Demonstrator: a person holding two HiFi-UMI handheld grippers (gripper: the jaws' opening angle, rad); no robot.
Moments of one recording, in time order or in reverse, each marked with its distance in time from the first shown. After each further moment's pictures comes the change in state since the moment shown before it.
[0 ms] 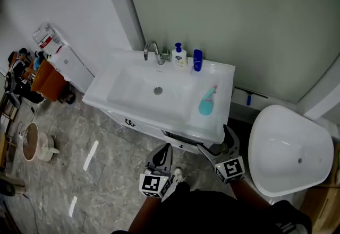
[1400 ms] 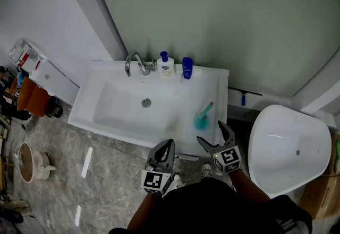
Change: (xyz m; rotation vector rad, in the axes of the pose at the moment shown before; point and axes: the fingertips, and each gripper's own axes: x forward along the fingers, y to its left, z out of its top) left arm 0.138 0.036 0.002 0.000 0.048 -0.155; right arm 0.105 -0.093 -0.080 0.061 0.214 -0.067
